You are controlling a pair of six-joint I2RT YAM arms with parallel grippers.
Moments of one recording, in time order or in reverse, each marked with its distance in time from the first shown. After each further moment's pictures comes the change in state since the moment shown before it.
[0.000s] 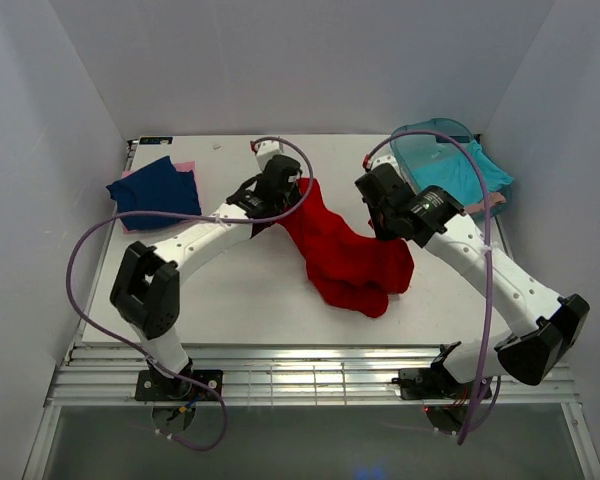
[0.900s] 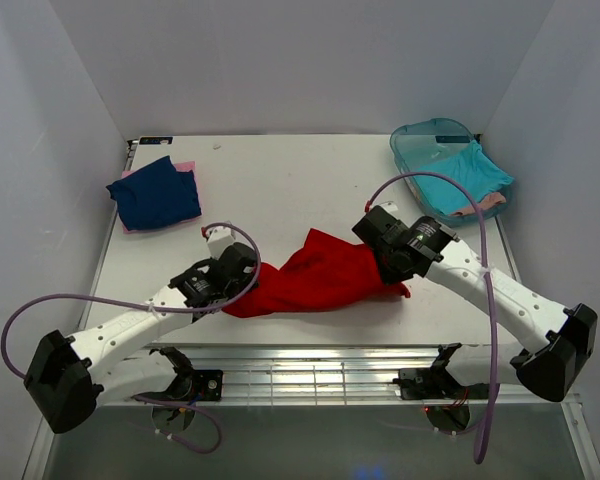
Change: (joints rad) left arm -0.127 -0.718 -0.722 -0.271 -0.070 -0.208; right arm 0.092 -0.064 -0.199 -0.085 -0.039 0.133
